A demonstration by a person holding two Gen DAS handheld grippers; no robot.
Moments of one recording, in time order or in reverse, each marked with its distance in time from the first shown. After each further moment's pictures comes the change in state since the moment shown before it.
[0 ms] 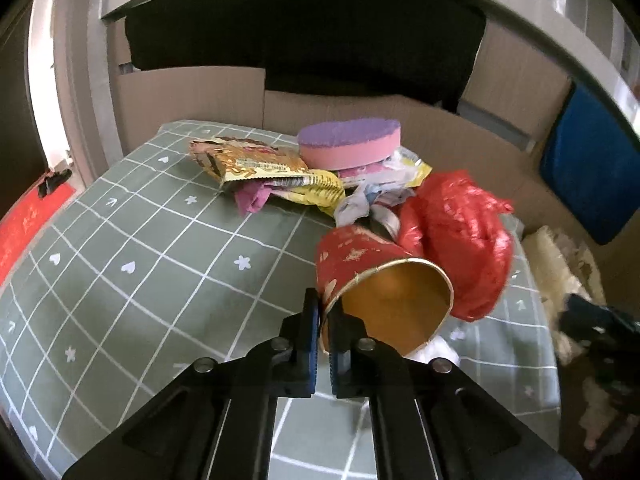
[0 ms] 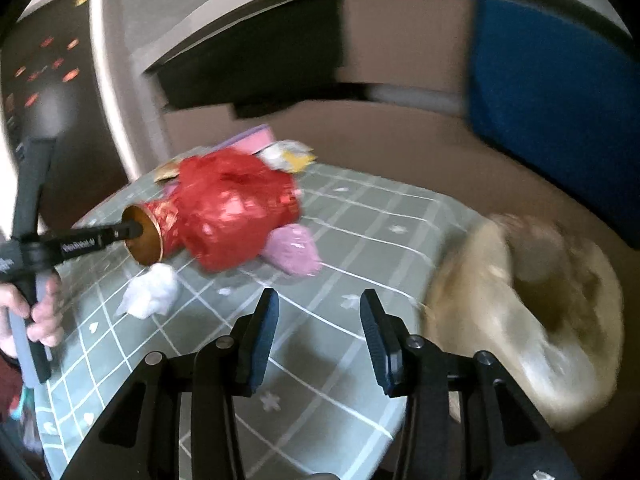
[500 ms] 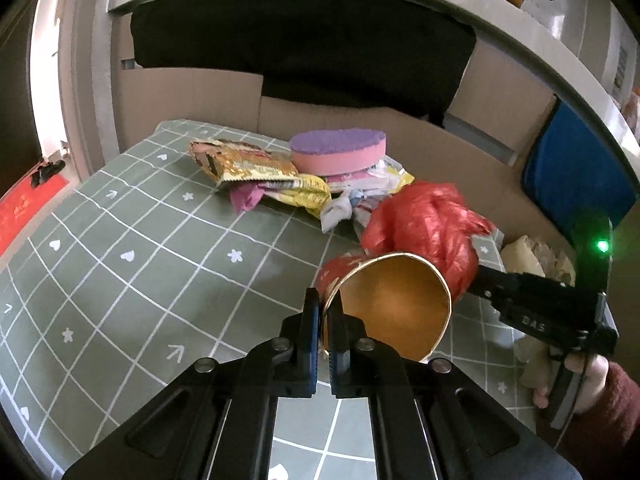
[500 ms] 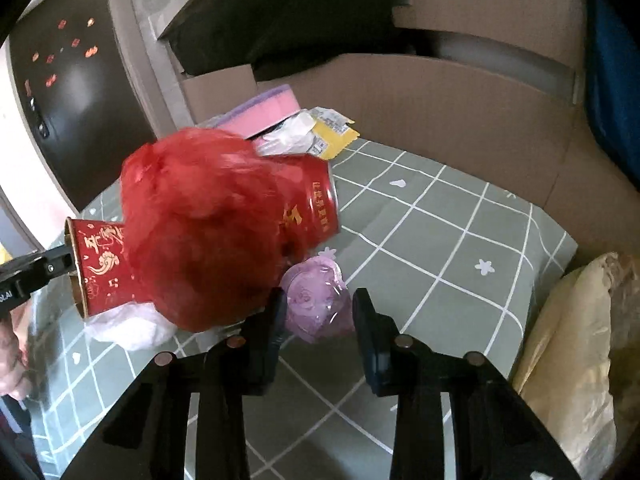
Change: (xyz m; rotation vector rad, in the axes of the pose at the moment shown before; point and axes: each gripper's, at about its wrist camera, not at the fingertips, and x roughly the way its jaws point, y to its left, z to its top) left arm -0.020 -0.006 -0.002 -0.037 -0.020 -0.044; right arm 0.075 -0.011 0.034 0.024 0.087 0.121
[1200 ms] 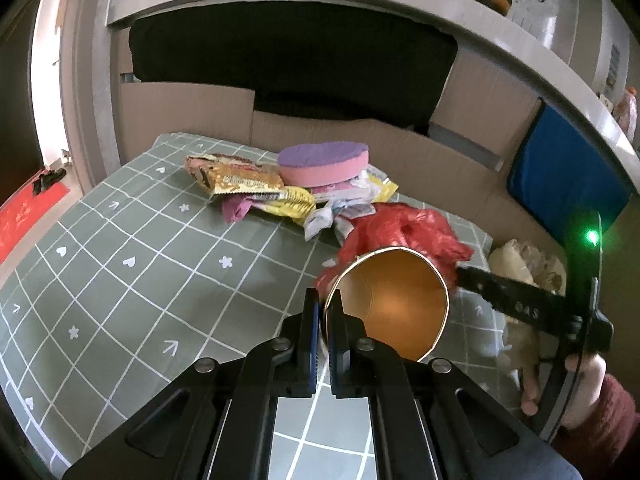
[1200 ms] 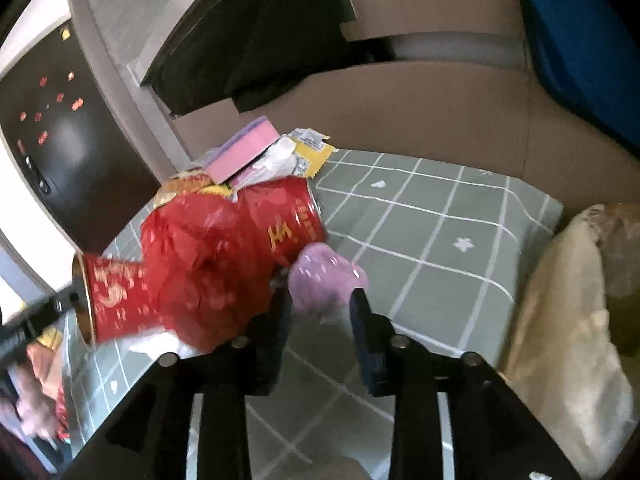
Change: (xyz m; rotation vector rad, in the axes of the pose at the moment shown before) left arm -0.014 -0.017 -0.001 0.016 -0.023 0.005; right arm -0.006 -0.011 0.004 0.160 -0.037 0.023
